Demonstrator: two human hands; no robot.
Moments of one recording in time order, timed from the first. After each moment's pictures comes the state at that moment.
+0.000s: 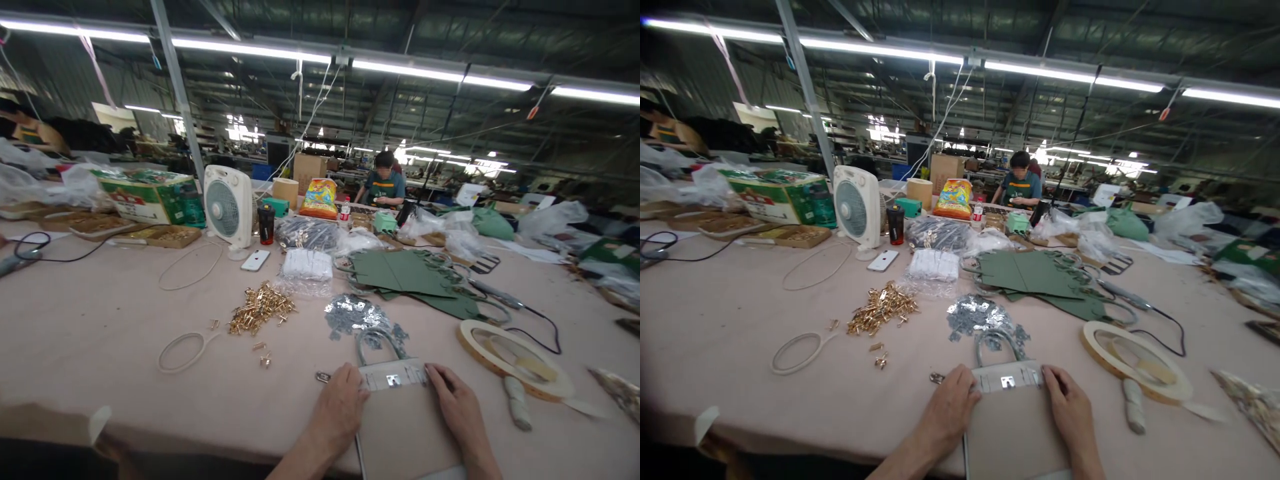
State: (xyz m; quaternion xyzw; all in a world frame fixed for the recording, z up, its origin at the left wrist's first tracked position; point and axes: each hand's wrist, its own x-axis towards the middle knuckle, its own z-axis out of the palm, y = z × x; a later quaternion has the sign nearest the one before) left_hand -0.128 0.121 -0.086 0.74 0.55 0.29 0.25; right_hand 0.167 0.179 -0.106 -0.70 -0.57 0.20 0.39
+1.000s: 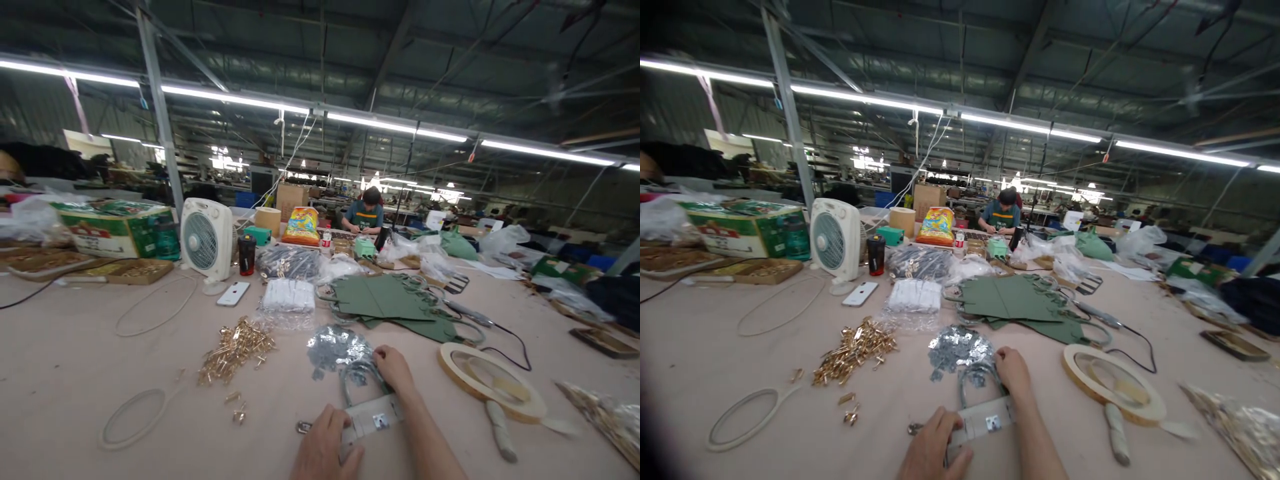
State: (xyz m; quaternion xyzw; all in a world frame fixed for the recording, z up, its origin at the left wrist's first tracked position) left_hand -0.130 0.128 -0.086 0.74 0.57 0.27 0.24; right_hand 0.101 0.311 -0.089 -0.69 -0.65 0.15 0.27
